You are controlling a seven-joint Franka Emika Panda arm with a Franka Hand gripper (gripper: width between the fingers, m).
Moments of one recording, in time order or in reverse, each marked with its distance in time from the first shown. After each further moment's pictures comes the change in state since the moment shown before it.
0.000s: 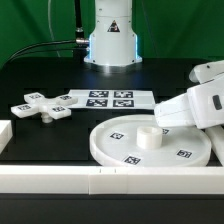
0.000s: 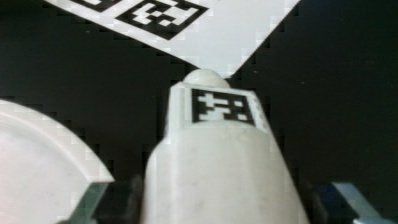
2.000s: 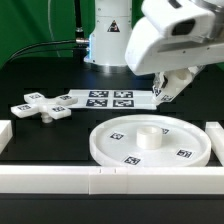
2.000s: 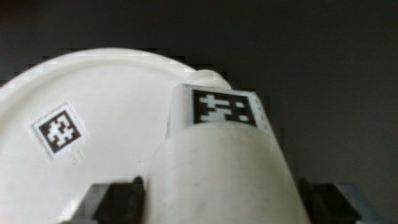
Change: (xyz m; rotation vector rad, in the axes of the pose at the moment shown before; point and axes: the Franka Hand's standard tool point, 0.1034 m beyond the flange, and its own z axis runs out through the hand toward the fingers) arm -0.061 0.055 -0.062 0.097 0.626 0.092
